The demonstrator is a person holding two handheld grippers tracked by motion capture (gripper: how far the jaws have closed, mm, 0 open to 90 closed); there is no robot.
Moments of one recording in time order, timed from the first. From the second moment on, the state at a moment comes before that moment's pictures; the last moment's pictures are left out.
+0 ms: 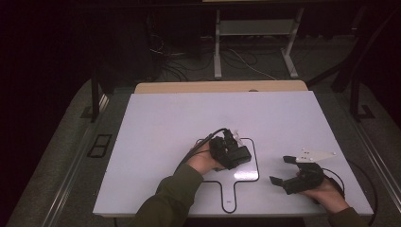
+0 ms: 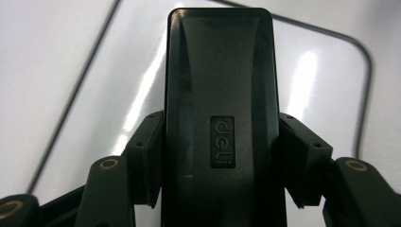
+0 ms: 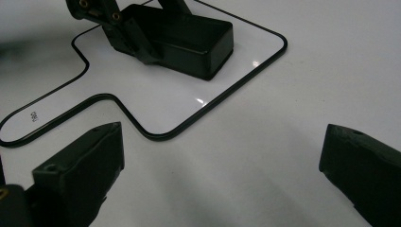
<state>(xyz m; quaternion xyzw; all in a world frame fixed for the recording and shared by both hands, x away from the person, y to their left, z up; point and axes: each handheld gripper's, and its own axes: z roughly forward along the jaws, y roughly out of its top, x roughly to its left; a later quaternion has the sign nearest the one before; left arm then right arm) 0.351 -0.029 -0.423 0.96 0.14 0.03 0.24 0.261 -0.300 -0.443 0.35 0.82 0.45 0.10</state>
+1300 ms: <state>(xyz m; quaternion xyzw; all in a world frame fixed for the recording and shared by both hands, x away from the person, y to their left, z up) 0.384 -0.040 -0.422 0.96 0.14 0.04 0.23 0.261 -0.301 -0.443 0.35 0.82 0.45 0.10</state>
